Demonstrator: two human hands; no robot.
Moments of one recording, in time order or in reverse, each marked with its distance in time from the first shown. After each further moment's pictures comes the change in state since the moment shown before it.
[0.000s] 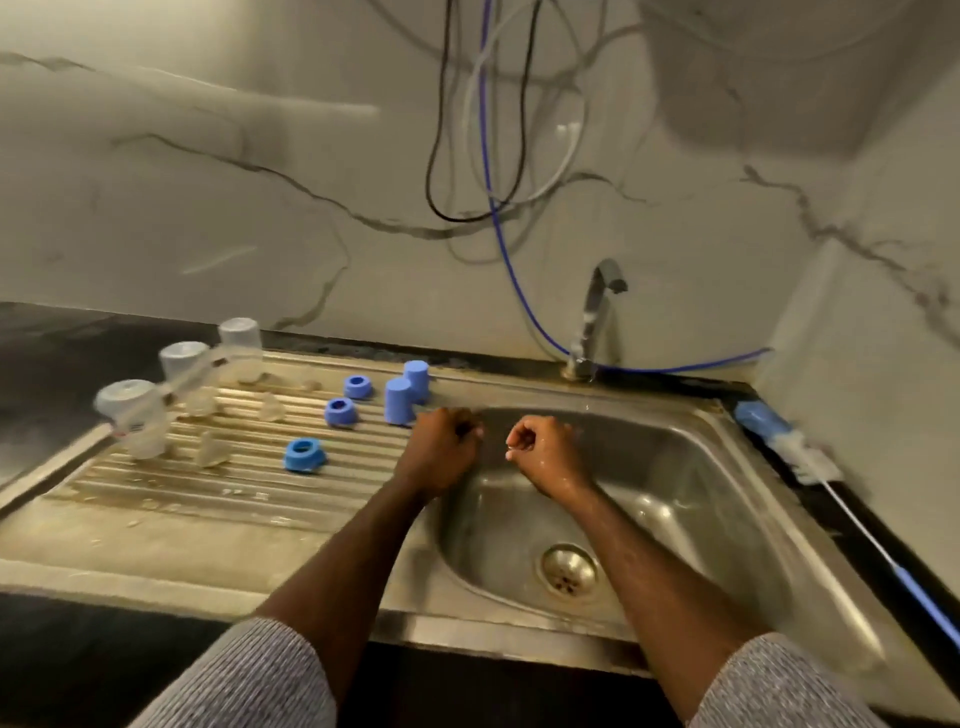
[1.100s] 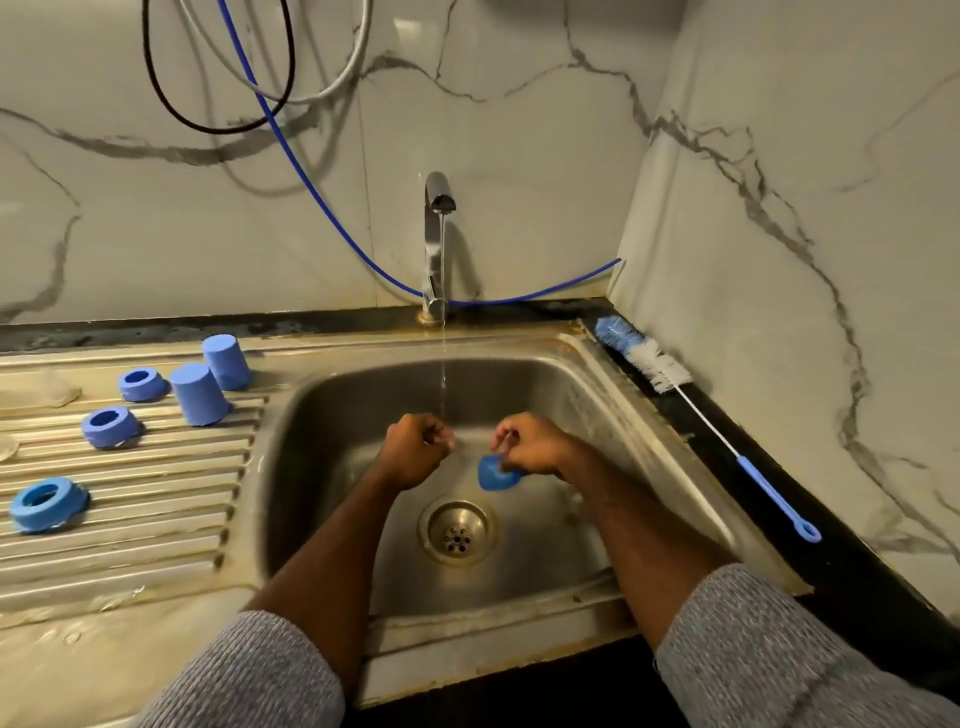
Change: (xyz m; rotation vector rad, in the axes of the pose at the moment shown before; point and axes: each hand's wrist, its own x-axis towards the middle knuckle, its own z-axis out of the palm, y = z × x) left_hand 0.042 0.013 0.167 -0.187 -0.415 -0.131; right_hand -0.008 0.151 -0.073 0.017 -0.324 0.415
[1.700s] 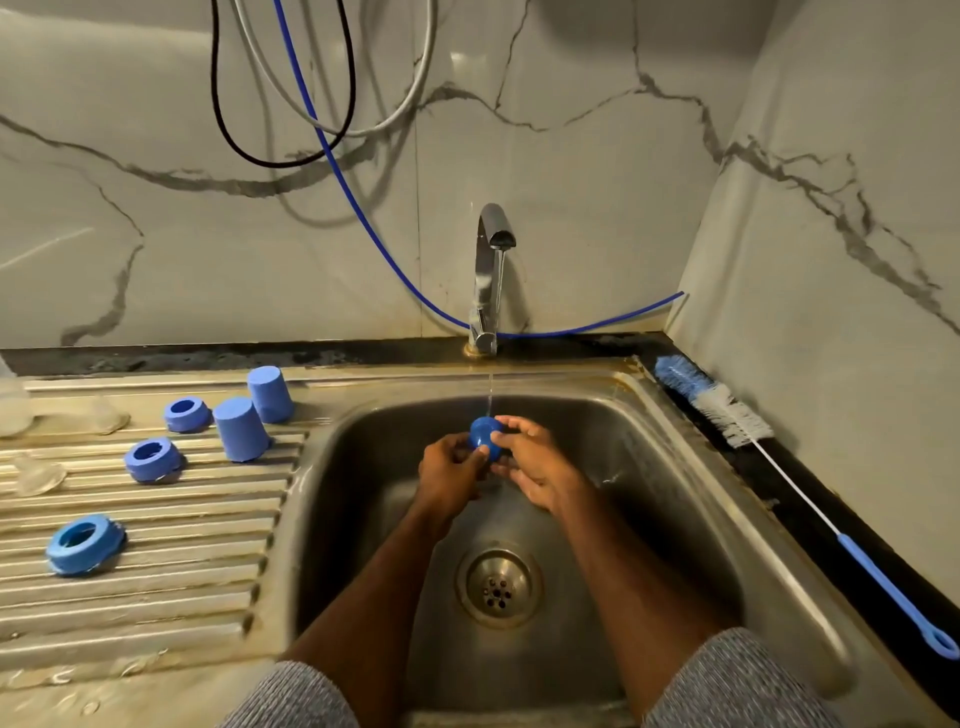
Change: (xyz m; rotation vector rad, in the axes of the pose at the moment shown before) left_hand 0.026 -0.008 0.008 -0.586 0.149 -0.162; right_hand 0.071 -0.049 0.043 1.012 0.127 0.076
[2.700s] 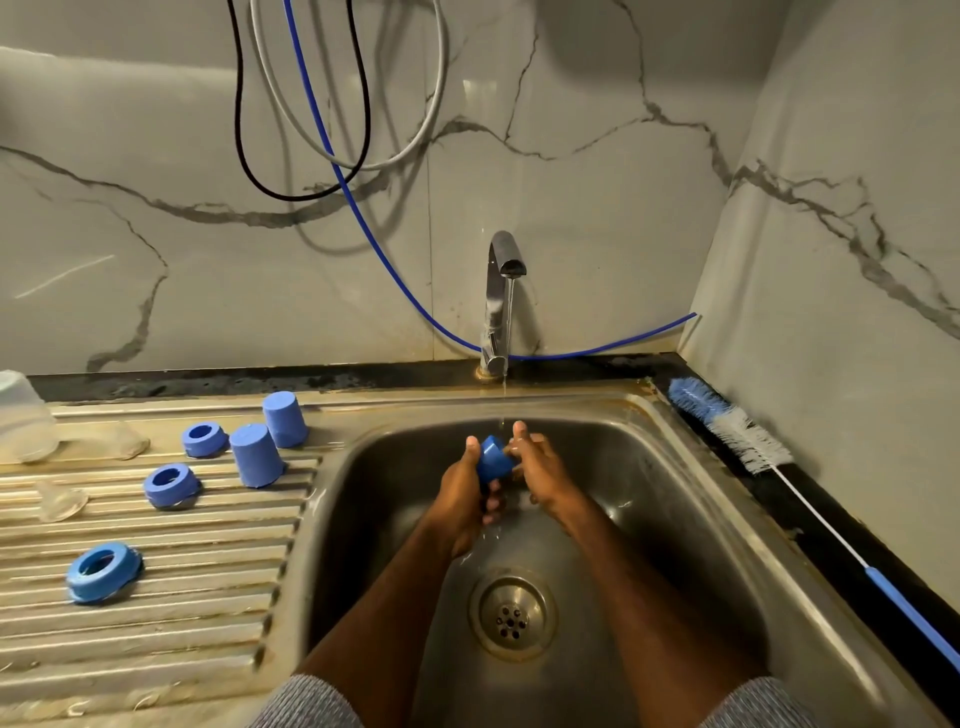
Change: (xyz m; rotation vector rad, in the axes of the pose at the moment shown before) left_hand 0.000 0.022 0.002 -0.401 -0.159 -0.273; right_hand -0.017 -0.016 0.002 -0.464 0.013 -0.207
